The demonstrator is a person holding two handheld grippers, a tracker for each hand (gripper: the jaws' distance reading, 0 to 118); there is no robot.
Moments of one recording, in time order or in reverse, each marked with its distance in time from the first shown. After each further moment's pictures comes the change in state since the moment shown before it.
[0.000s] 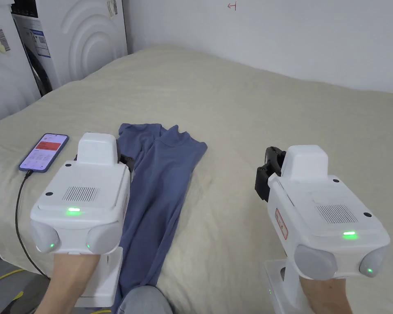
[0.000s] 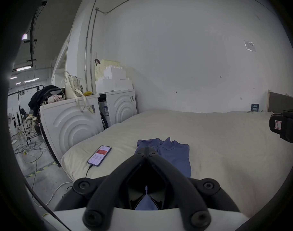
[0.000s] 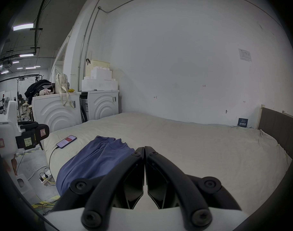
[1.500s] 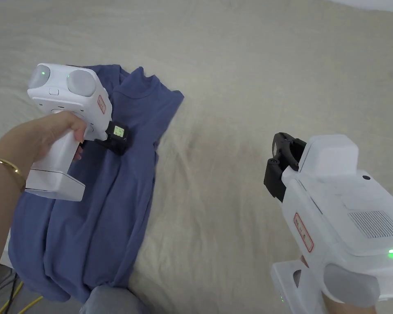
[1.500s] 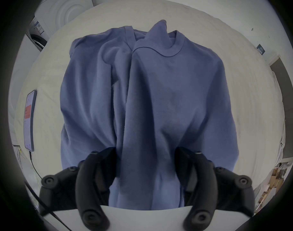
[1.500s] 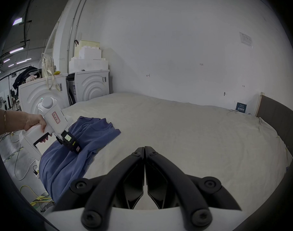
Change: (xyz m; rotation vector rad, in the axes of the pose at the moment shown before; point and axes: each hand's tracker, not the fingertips) left arm 0.027 -0.042 -0.301 -1.079 -0.278 -0.095; right arm 0.031 -0.042 -0.081 -0.184 -0.052 -0.013
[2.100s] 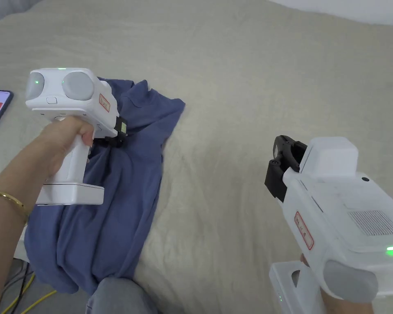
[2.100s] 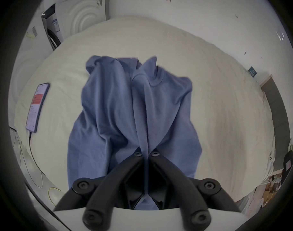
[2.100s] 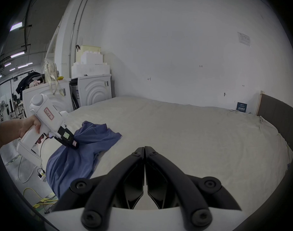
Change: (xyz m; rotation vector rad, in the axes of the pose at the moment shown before) left arm 0.009 -0.040 0.067 0.204 -0.075 0.119; right arm 0.002 0.002 0.032 0.033 0.023 -0.027
